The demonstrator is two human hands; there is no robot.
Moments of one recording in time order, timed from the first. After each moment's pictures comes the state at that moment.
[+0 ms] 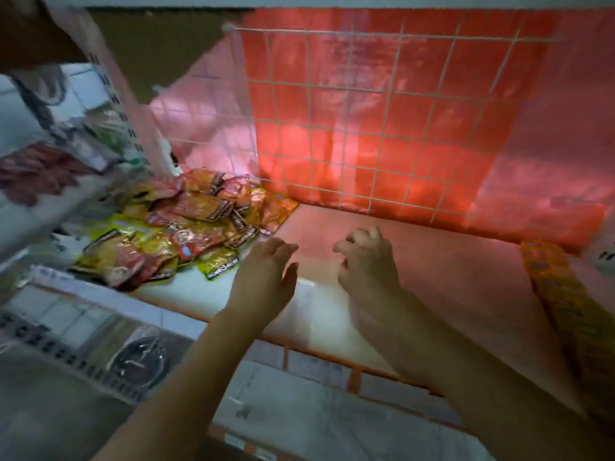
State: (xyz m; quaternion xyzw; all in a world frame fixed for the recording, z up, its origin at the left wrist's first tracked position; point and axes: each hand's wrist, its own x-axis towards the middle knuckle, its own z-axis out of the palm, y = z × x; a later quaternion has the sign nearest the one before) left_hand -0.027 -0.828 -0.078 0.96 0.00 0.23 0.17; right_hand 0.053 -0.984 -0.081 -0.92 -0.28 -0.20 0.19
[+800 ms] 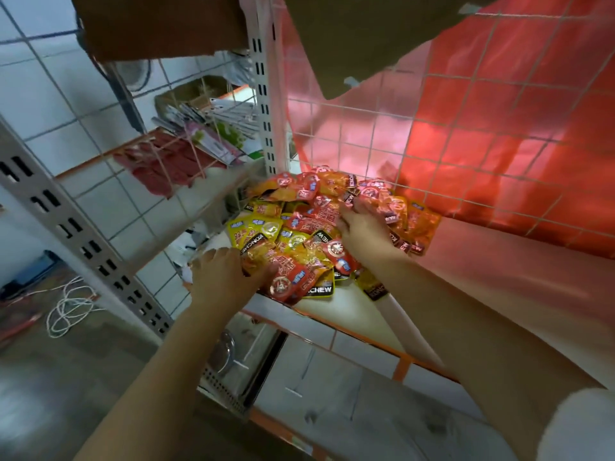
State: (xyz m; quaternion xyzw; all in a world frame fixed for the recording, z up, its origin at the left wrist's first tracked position) left_hand -0.102 -0.543 -0.100 0.94 0.30 0.09 0.11; right_hand 0.072 -0.709 -0.084 -0.94 -0.29 0.02 0.17
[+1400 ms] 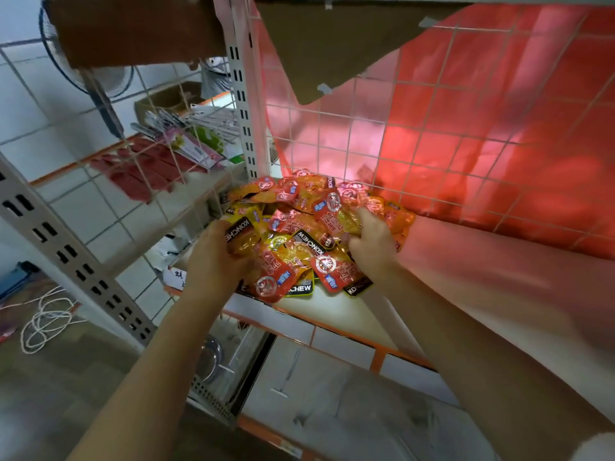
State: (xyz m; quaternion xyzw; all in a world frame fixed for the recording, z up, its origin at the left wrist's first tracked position) left_hand -0.092 -0.574 -0.065 0.89 0.28 0.21 0.29; right_hand 0.057 -0.755 -0.085 -0.91 -0.21 -0.05 0.36
